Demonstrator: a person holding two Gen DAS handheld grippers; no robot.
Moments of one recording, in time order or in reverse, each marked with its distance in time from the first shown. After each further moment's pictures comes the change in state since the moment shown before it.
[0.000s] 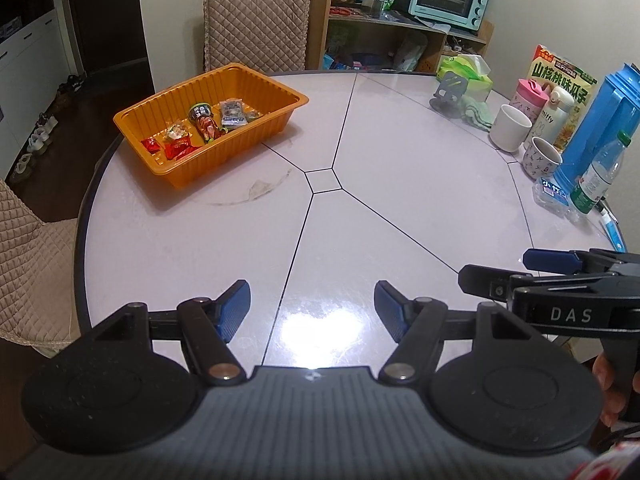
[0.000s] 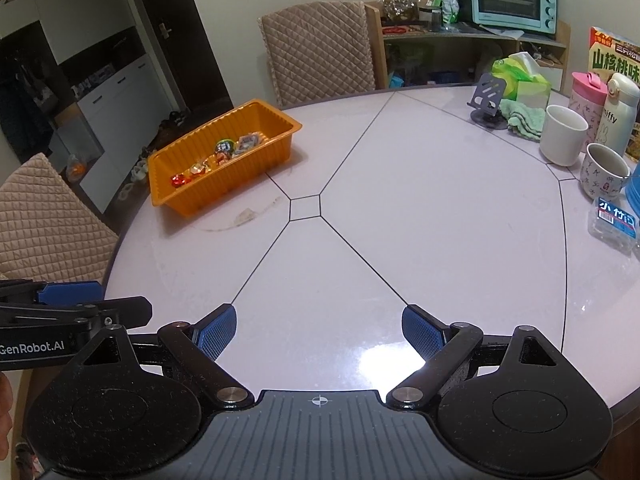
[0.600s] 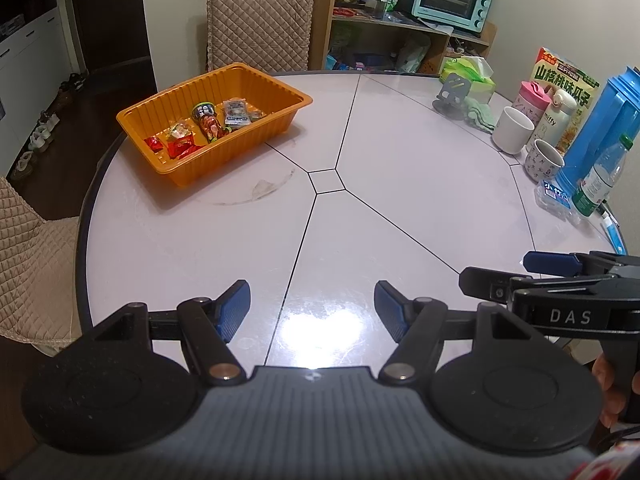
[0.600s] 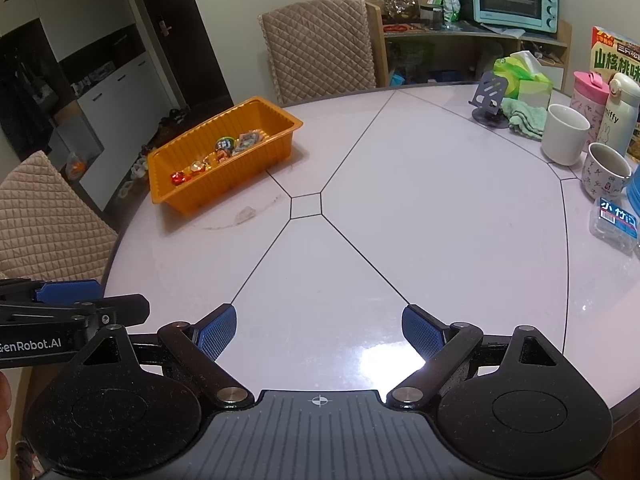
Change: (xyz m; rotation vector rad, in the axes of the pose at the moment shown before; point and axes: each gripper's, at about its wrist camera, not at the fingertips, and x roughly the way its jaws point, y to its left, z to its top) left arm 0.001 0.005 0.001 -0.006 -0.001 0.002; right arm 0.003 0.002 0.001 -0.003 0.006 0.001
